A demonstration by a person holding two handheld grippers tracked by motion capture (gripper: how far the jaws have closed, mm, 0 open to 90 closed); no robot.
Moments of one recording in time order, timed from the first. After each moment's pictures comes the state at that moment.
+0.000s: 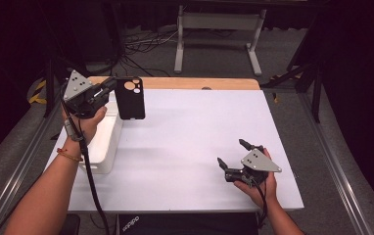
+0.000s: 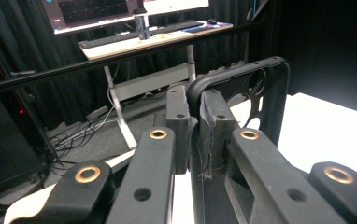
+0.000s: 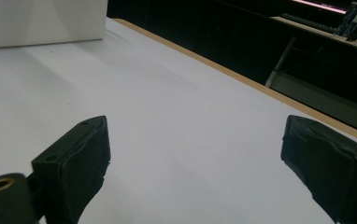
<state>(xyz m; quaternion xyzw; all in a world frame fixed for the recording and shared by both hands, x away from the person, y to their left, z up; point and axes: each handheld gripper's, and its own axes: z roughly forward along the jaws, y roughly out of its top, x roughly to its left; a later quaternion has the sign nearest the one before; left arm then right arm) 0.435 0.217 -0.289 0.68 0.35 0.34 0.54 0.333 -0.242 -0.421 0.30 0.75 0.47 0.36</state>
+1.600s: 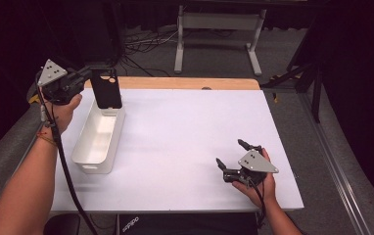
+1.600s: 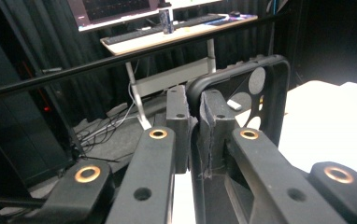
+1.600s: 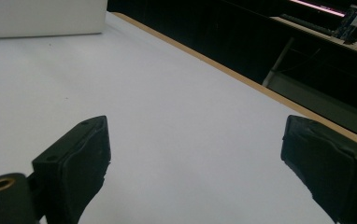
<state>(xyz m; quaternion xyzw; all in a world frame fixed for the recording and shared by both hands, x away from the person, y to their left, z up) 0.484 0.293 -0.302 0.68 0.35 0.37 0.53 0.332 -0.237 -0.421 0.29 0.75 0.46 0.37</state>
